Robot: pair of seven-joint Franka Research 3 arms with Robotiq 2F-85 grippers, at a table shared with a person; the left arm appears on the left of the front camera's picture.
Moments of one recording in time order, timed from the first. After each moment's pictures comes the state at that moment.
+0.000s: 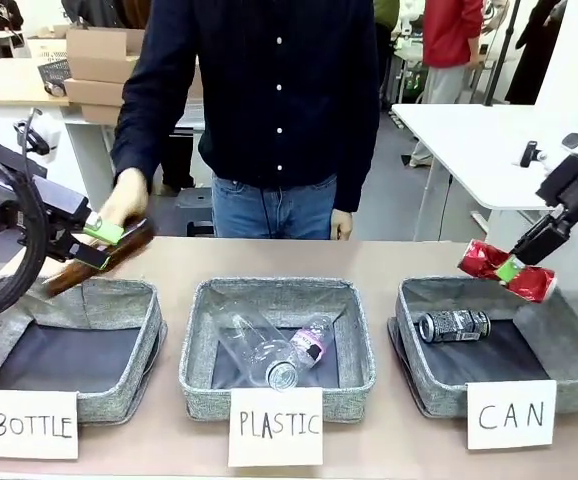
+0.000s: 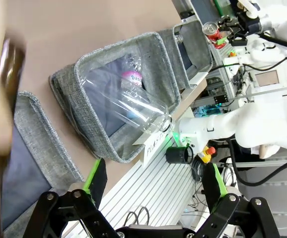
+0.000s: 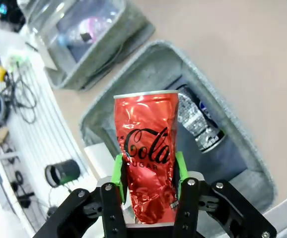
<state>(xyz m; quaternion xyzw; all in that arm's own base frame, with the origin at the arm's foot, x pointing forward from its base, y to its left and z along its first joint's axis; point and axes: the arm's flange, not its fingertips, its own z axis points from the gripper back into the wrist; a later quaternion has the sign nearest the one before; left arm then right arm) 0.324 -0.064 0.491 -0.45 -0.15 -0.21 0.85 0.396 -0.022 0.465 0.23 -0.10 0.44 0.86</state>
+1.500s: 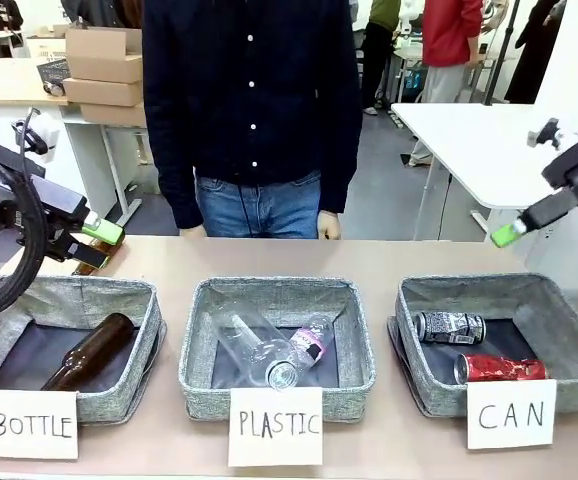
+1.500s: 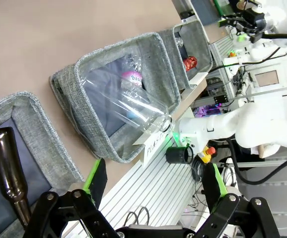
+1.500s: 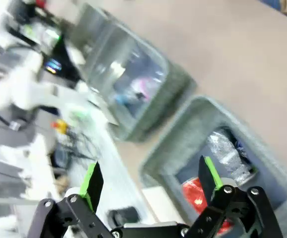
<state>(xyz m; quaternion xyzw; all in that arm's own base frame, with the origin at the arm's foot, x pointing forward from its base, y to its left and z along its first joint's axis) 0.324 -0.064 0.491 -0.45 -0.15 -0.21 0.85 0.398 -0.041 0.484 0.43 -0.15 0.31 0.84</state>
